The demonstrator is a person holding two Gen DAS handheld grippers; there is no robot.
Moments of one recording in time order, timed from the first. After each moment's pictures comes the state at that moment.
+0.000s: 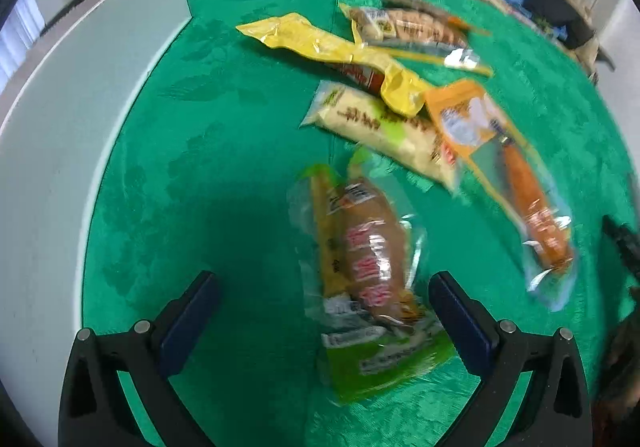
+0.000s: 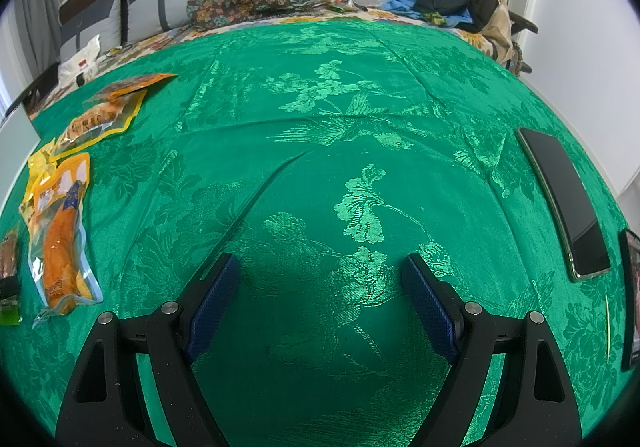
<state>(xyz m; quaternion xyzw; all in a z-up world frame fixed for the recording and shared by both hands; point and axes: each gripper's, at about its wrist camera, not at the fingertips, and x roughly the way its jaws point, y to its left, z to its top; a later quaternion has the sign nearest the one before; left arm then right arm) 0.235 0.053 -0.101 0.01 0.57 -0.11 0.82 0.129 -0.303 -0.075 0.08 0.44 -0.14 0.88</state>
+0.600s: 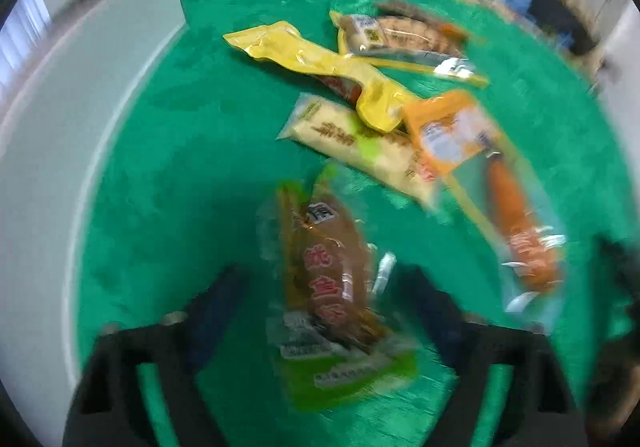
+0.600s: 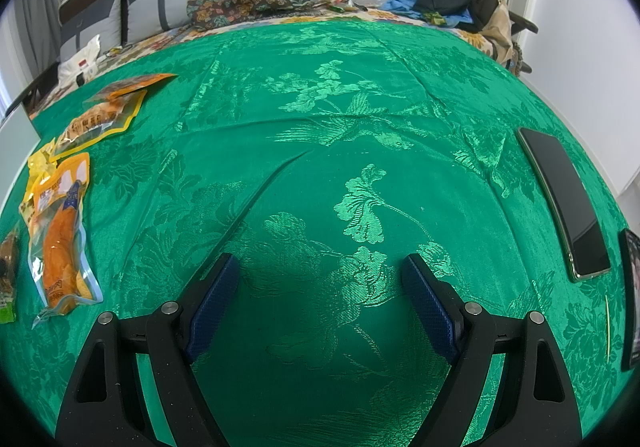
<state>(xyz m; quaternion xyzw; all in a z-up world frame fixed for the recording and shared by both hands) 0.235 0.024 -0.099 0.05 0.54 -0.08 0.83 0.129 -0.303 -0.075 0.08 0.44 -0.14 0.88</state>
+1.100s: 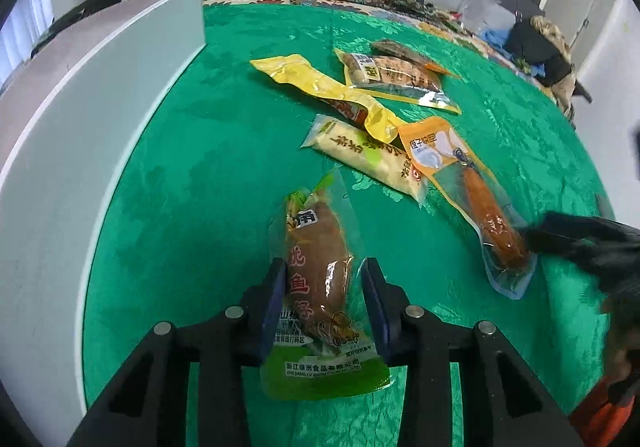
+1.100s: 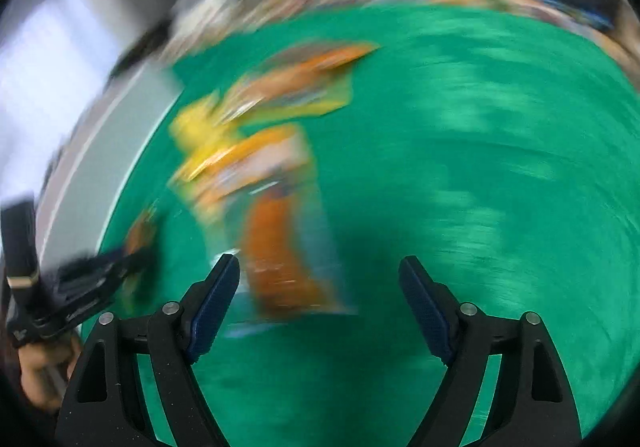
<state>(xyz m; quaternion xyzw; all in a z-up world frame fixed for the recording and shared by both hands) 0.195 0.072 -0.080 -0.03 0.51 -0.13 0.85 0.191 -0.185 -0.032 0.09 0.52 0.12 0.84</state>
